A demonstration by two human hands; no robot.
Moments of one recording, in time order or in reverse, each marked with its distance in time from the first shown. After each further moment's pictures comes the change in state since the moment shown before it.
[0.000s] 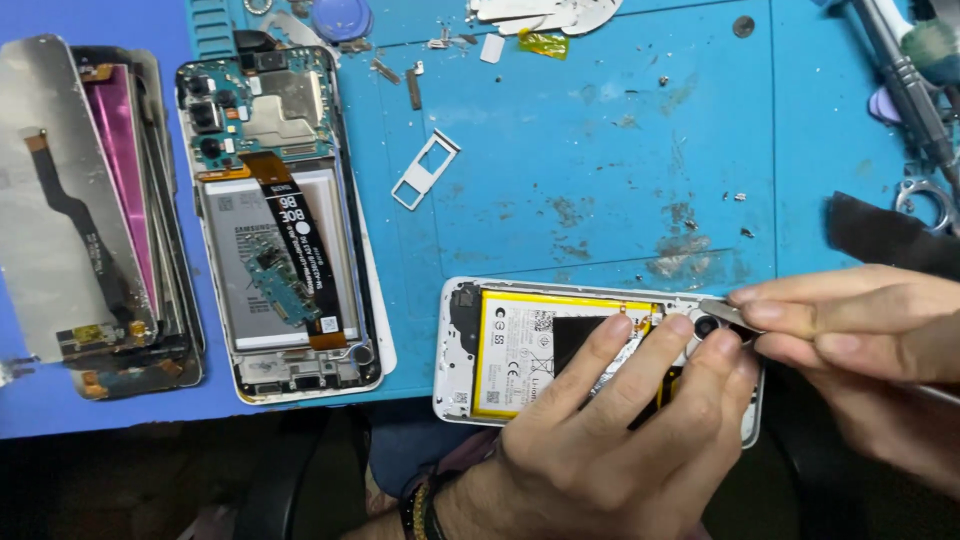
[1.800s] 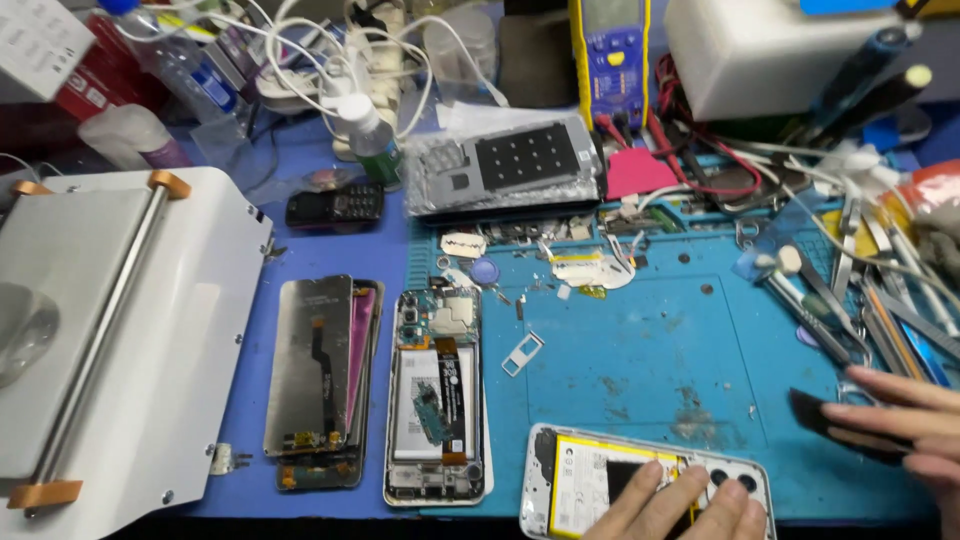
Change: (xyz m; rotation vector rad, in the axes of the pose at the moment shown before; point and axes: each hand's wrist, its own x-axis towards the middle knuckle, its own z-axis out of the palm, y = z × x) left_hand -0.023 0.008 0.029 -0.070 0.001 -0.062; right_hand 0.056 0.134 -0.051 -0.025 0.040 -0.283
